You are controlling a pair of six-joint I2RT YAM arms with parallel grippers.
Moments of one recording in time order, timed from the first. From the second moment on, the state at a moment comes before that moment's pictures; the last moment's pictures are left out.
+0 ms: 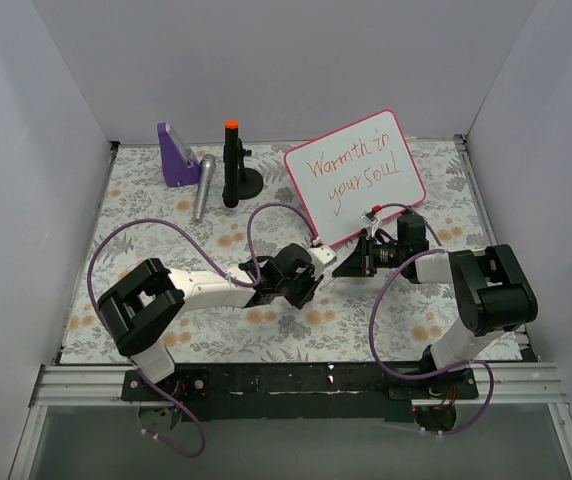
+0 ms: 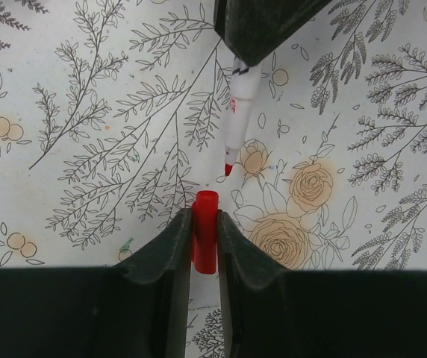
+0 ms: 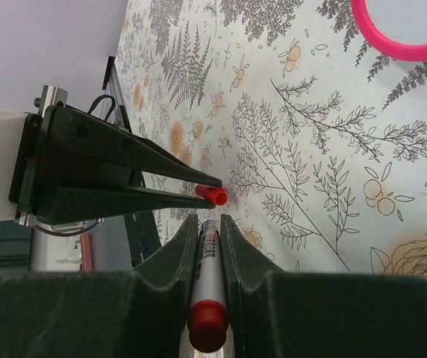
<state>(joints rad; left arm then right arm) -0.99 1.66 0.87 -0.01 0.05 -0.12 0.20 1.63 0.56 0.39 -1.13 0.45</state>
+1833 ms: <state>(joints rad) -0.99 1.63 0.82 0.13 0.06 -0.15 0.21 1.70 0.56 0.46 -1.16 0.53</state>
